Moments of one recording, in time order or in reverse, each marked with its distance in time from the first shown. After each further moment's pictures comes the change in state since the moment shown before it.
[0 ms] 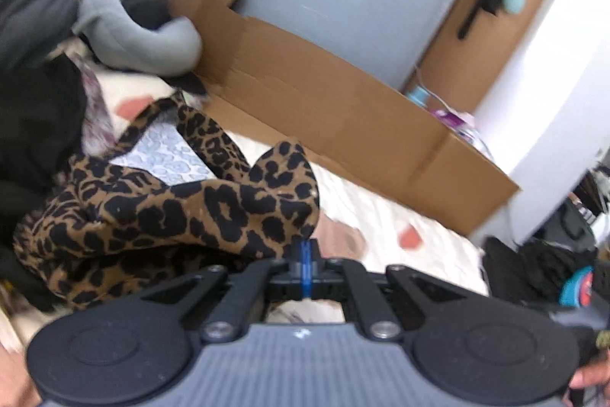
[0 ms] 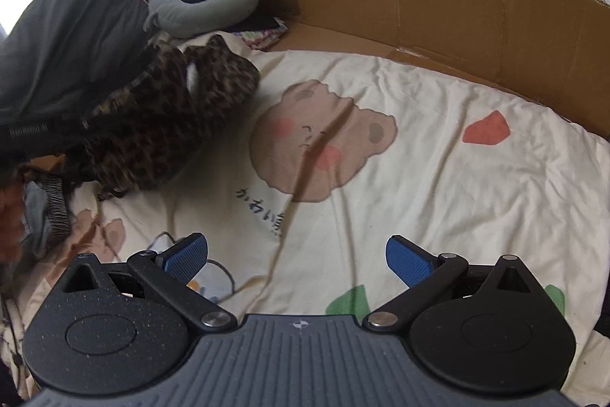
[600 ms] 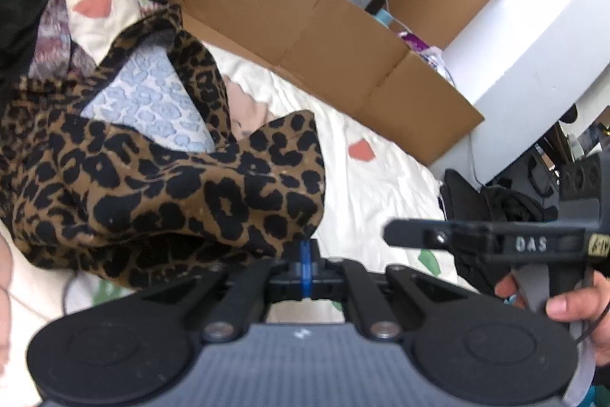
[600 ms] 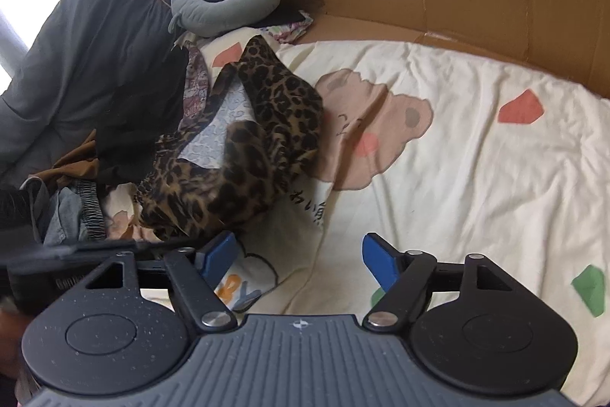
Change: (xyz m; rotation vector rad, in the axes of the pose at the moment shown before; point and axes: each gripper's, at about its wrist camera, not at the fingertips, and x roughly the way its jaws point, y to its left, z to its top) left arm 0.014 -0.035 -0.079 -0.059 0.178 -0.088; right arm 0.006 0.006 -0.008 0.056 0.036 0.109
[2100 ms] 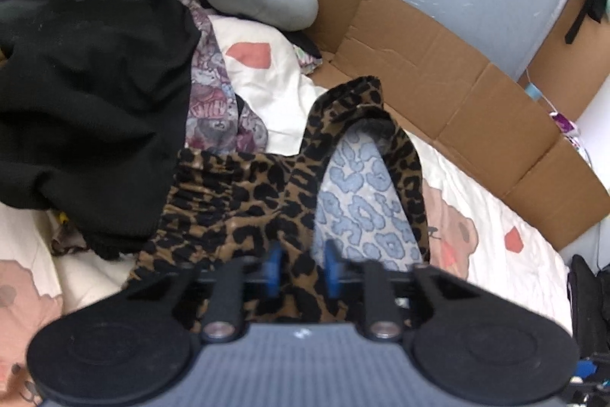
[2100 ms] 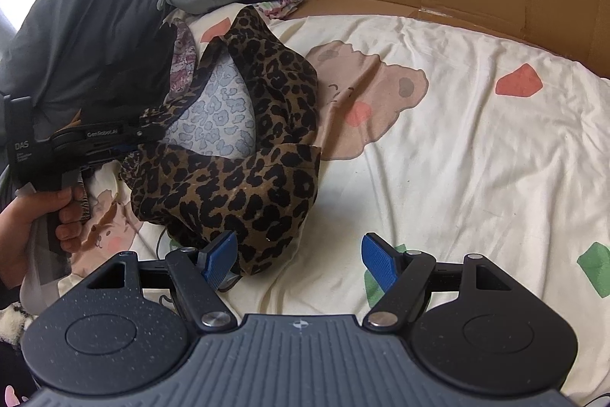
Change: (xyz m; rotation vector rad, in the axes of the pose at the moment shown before) left arm -0.009 0.111 0.069 -0.100 -0.179 0.368; right arm 0.015 -0.006 -0.019 -0.012 0.042 -0.039
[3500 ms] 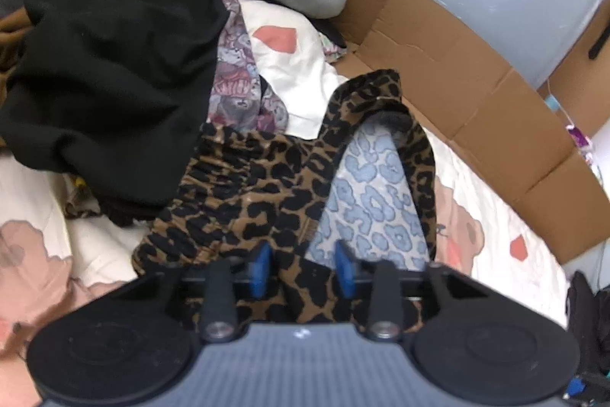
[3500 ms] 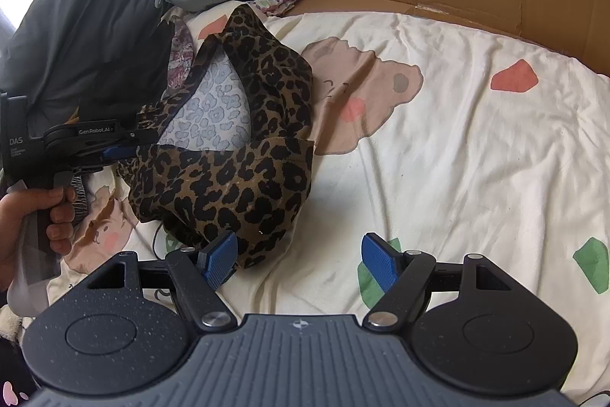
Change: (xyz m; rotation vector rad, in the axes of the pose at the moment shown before) left arm -0.004 0.001 -0.002 -0.082 0.043 0.011; right arm -0.001 -0.007 -0.002 -0.005 0.008 0.000
